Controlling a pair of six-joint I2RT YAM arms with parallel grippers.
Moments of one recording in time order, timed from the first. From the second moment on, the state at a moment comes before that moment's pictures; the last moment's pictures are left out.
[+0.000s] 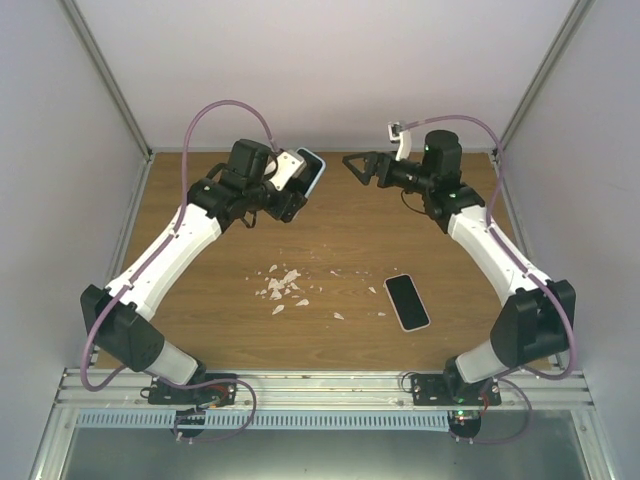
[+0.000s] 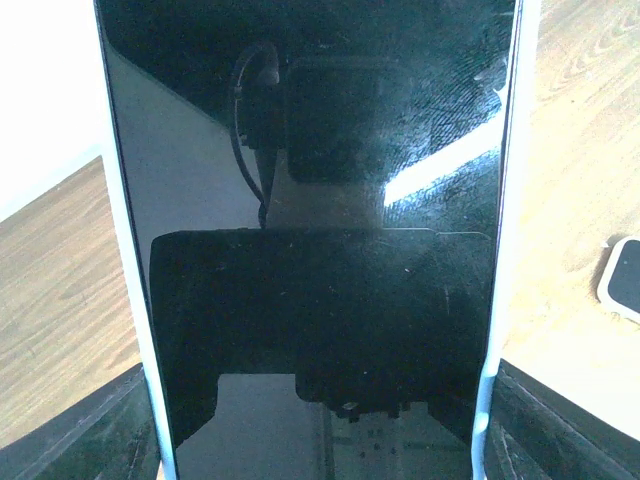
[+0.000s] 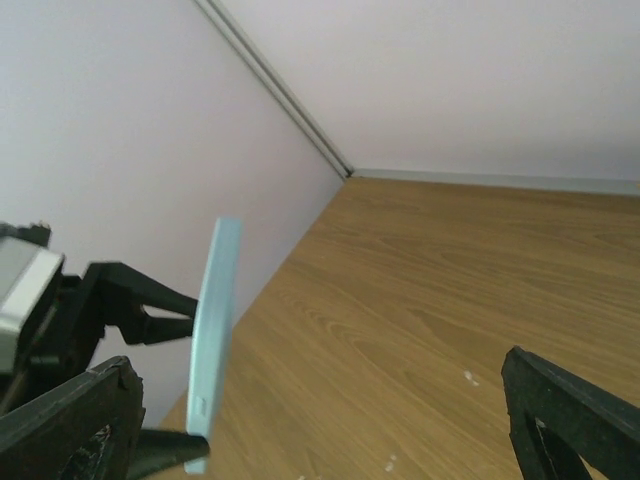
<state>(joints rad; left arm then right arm) -0.48 1.50 1.52 -0.72 0.11 0.19 0.28 1.49 1.28 -0.04 -0.68 0.48</state>
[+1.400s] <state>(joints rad) -0.58 1.59 1.66 -0.72 0.01 0.14 0.46 1.62 1.38 0.03 -0.67 0.64</state>
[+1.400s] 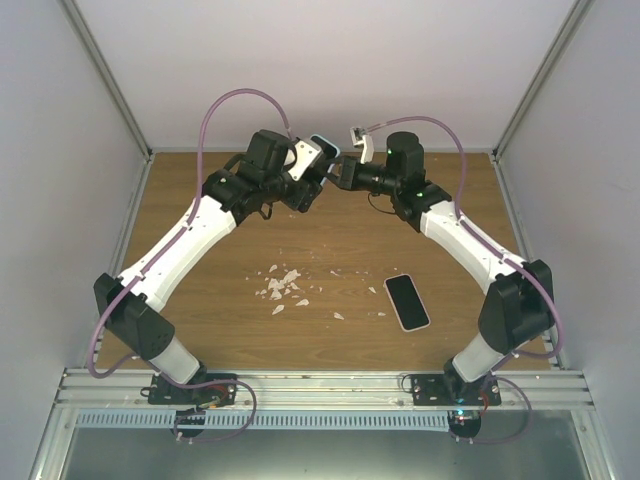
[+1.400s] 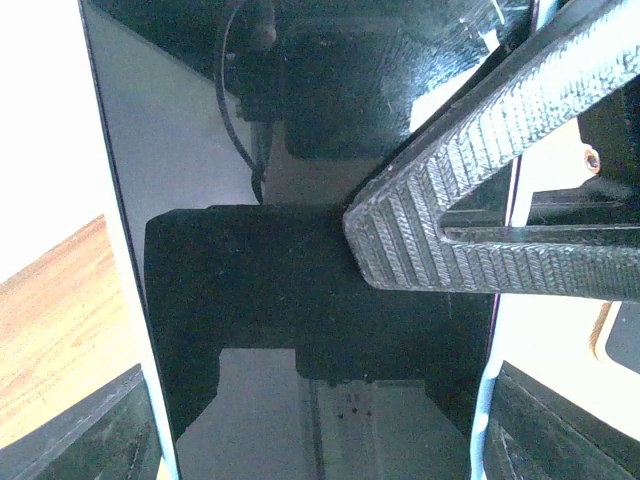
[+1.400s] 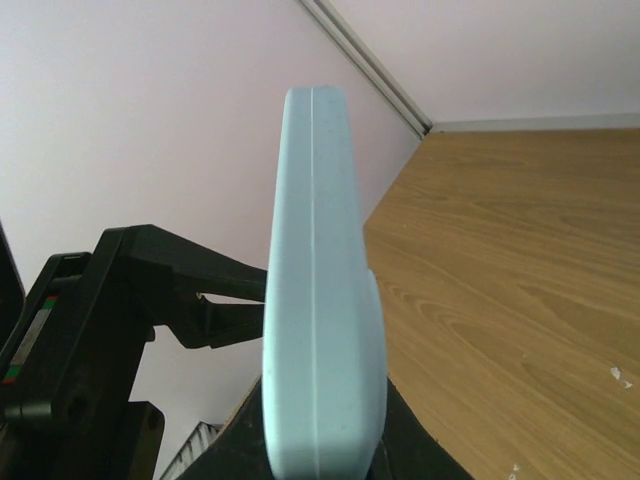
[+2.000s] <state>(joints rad) -0.57 1.53 1.60 -0.70 0.11 0.16 0.35 1.58 1.32 0.03 -0.75 0.63</state>
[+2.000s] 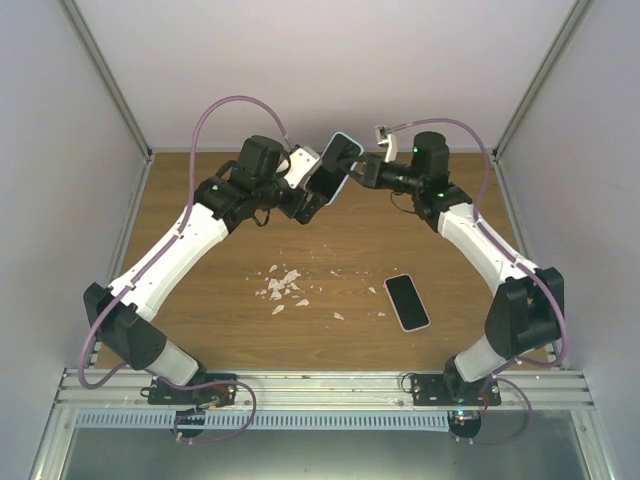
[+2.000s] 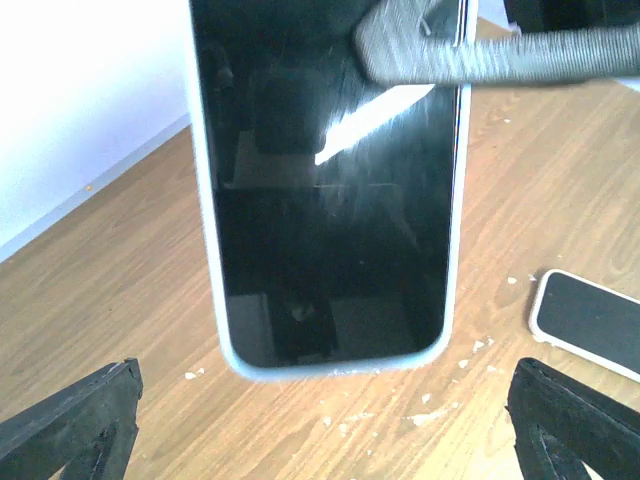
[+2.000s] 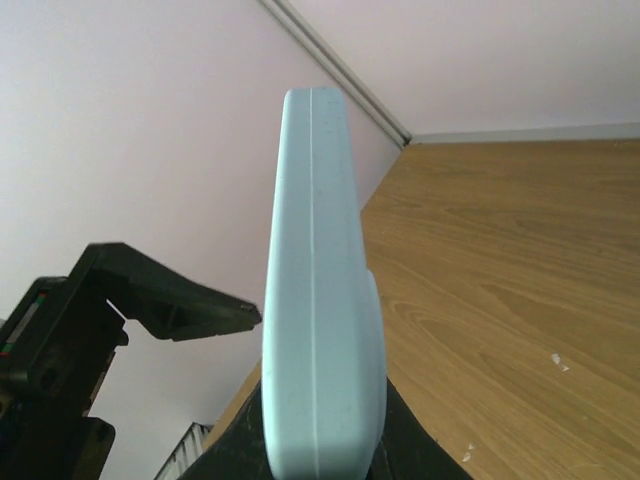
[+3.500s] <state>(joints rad) -0.50 1.44 1.50 -0.70 0.98 0.14 0.29 1.39 1.18 0.07 -1.44 0.28</state>
